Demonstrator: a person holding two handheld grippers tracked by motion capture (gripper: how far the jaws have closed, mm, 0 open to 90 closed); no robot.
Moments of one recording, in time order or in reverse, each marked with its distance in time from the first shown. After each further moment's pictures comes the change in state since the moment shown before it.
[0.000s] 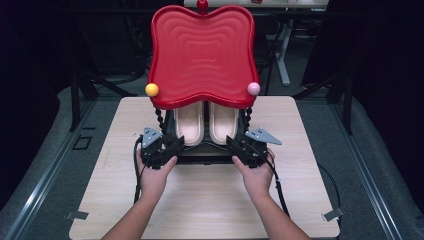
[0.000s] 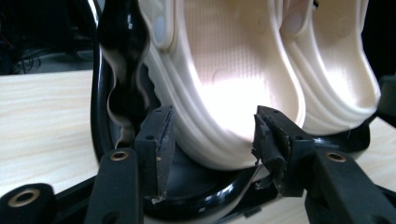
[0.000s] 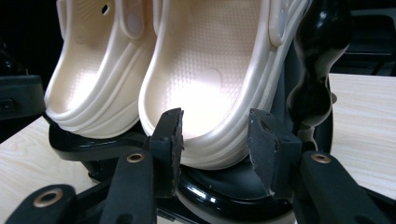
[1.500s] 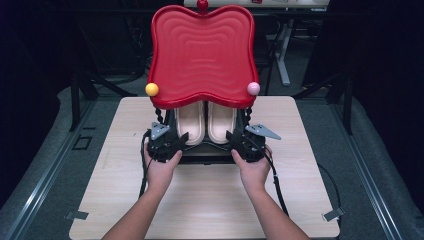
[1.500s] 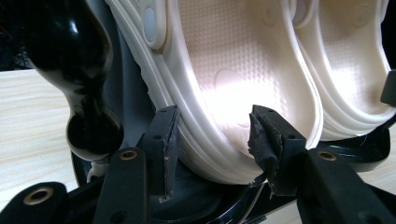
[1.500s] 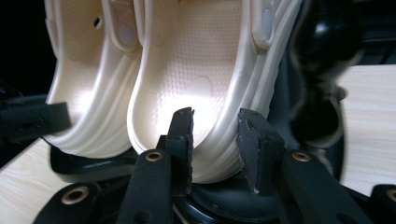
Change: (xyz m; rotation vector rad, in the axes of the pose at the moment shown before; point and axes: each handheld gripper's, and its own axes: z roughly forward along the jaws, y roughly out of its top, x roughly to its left) left arm -0.003 0.007 0.023 0.067 0.017 0.018; right arm -0.003 0.006 0.013 0.004 0.016 0.091
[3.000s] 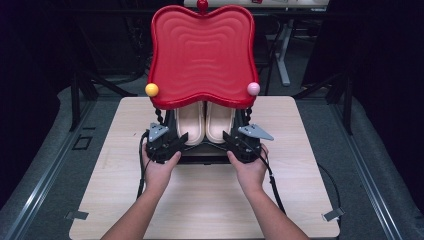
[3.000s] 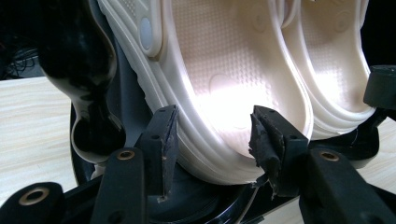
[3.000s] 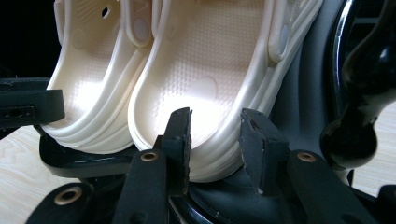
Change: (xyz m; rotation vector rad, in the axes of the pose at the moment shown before) left arm 0.002 -0.001 -0.005 -0.026 -0.037 0.019; right arm 0.013 0.000 0.002 -0.010 -0.037 -0.123
